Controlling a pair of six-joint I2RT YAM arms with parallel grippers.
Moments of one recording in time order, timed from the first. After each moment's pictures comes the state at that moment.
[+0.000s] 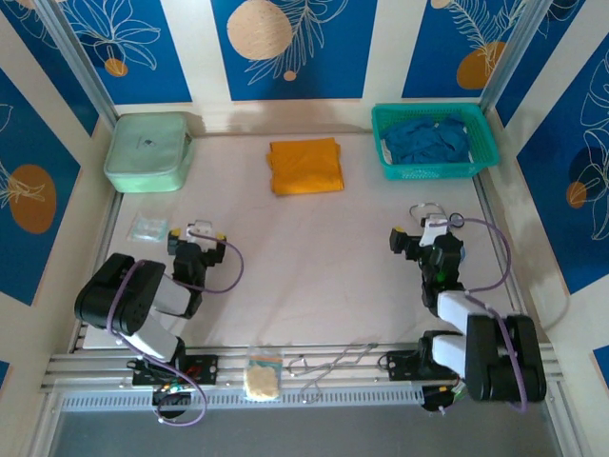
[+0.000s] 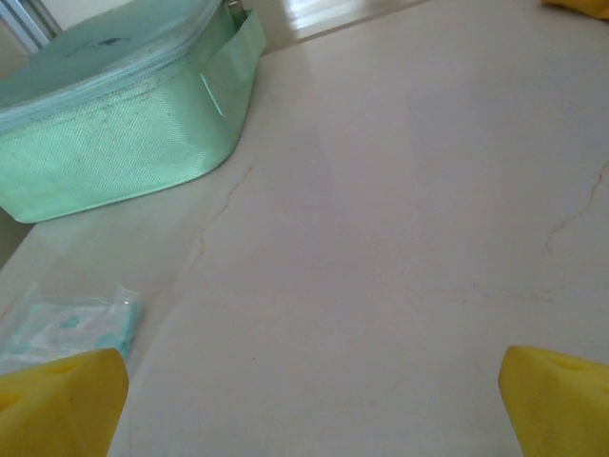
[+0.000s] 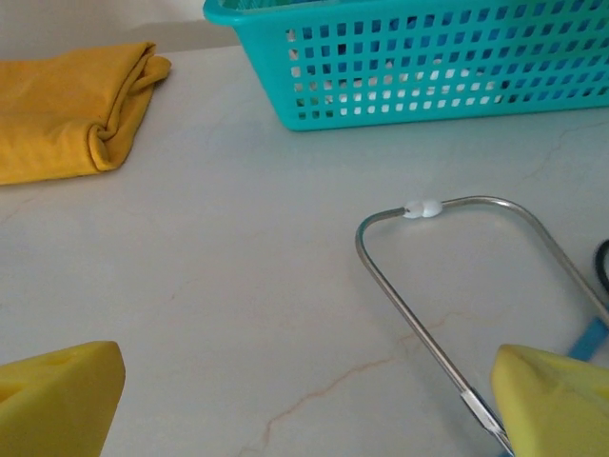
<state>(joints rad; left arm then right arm) -0.23 1.59 0.17 1.11 -0.35 0.18 -0.05 1.18 0.18 0.63 -0.10 0.08</state>
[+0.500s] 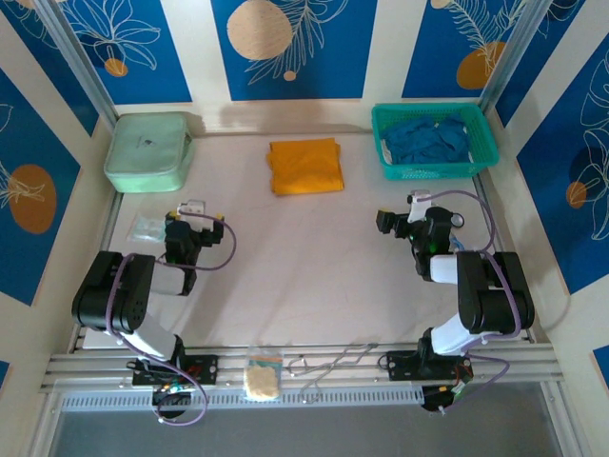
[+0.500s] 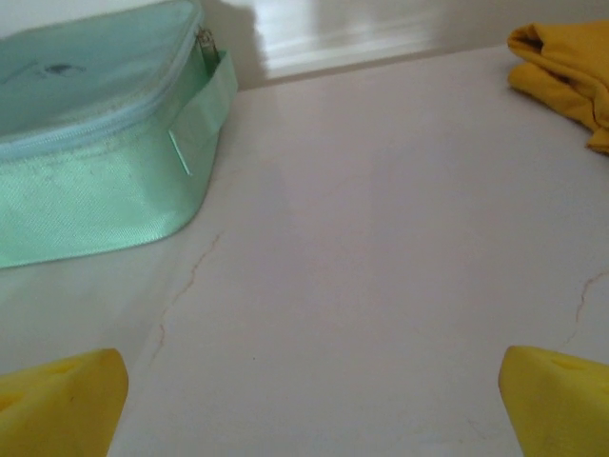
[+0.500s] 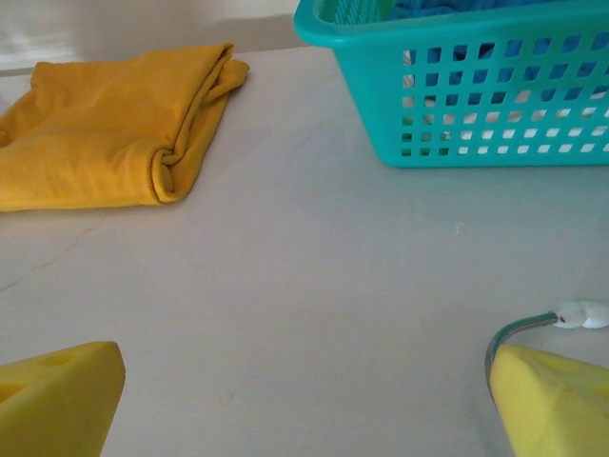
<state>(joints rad) -0.11 1.58 0.35 0.92 -0.13 0.11 -0.02 1.53 0.43 0.71 -0.25 0.08</state>
